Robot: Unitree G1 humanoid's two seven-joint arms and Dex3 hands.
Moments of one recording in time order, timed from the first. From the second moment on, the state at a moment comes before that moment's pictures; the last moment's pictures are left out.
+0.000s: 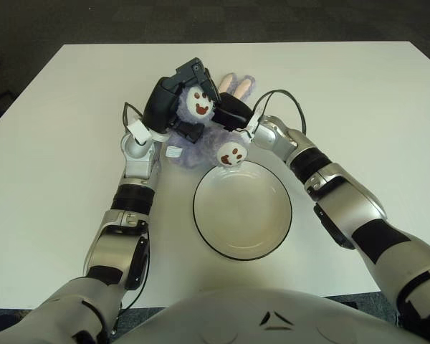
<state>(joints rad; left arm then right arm) -0.51 0.15 0.01 0.40 -0.19 -0.89 -0.51 -0.90 -0.06 0.55 0.91 -0.62 -0.73 -0.16</state>
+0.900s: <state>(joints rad) -0.49 0.12 0.11 0.35 0.24 -0.97 -0.06 -0.94 -0.03 0.43 0.98 -0.41 -0.62 -0.03</state>
